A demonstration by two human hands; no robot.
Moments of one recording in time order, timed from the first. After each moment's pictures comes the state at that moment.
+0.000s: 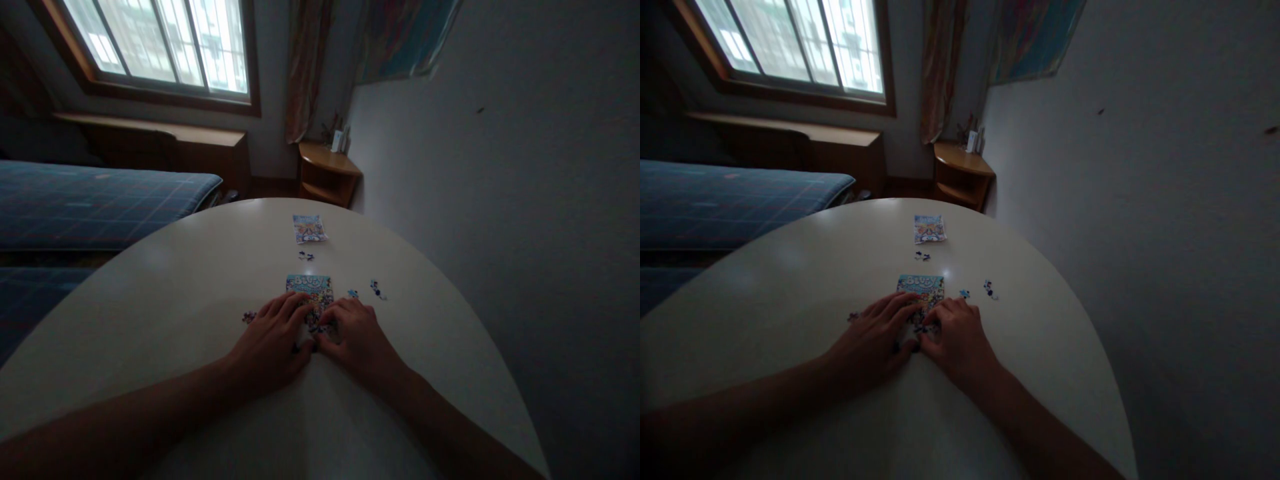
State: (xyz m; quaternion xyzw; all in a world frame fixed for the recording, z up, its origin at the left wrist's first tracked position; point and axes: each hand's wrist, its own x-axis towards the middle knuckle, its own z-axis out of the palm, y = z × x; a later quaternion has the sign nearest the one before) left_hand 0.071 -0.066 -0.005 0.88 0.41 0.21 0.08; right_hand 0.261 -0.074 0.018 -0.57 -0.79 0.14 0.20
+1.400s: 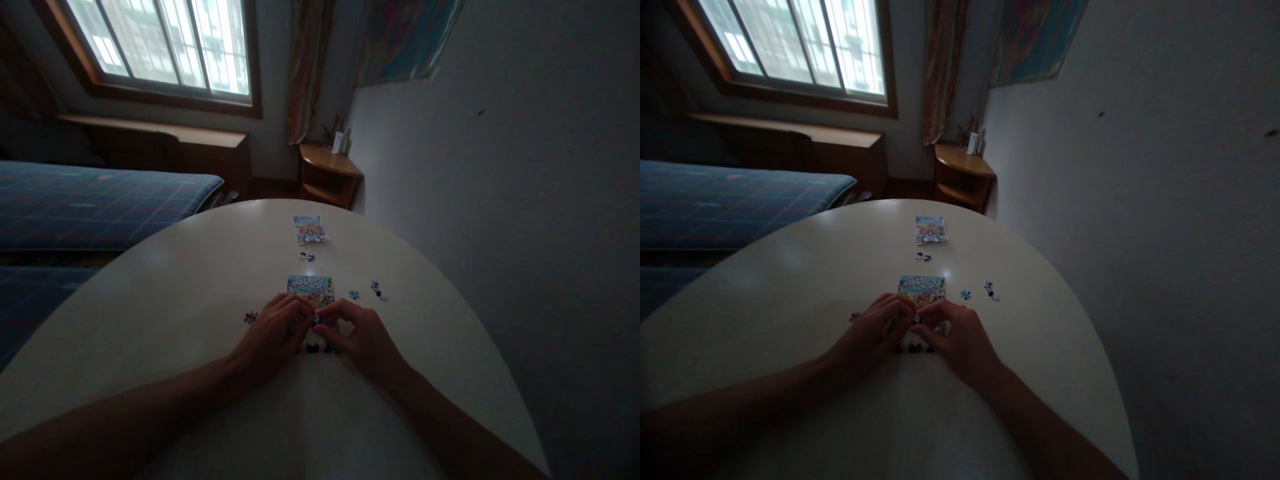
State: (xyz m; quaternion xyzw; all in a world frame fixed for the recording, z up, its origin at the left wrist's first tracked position) left_hand 0.073 -0.056 0.003 0.82 0.36 0.36 0.25; right_hand 0.266 -0.074 0.022 -0.50 -0.73 0.29 0.35
